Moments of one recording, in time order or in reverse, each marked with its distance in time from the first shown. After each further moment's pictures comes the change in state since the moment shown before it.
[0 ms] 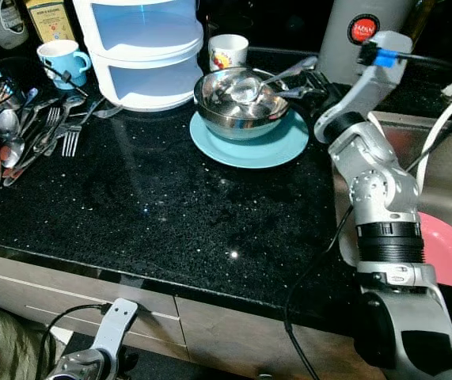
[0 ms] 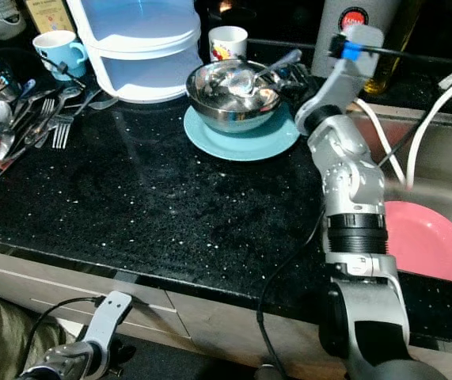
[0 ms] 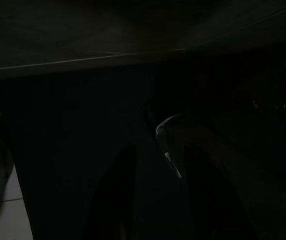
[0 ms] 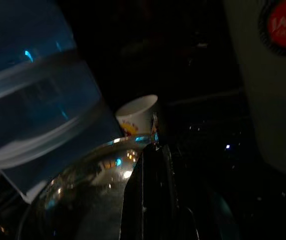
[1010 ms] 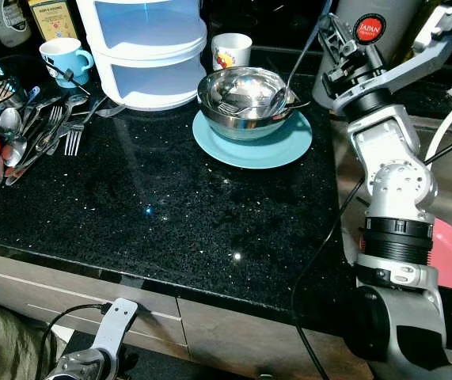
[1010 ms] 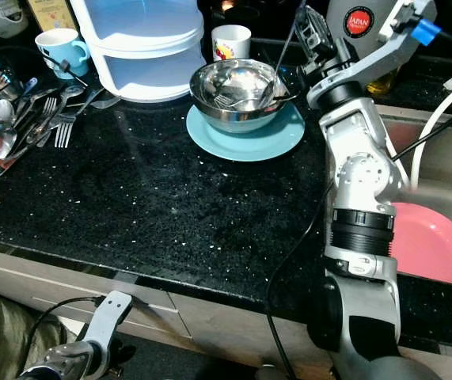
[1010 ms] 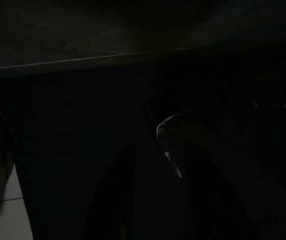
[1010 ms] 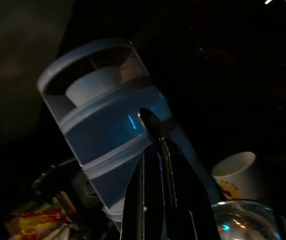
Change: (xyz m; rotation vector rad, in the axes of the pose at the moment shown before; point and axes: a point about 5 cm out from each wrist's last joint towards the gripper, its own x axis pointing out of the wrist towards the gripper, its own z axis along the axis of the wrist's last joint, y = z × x) left arm 0.000 0.000 0.000 0.001 0.000 0.000; right arm -0.007 0.030 0.039 0.307 -0.230 0.286
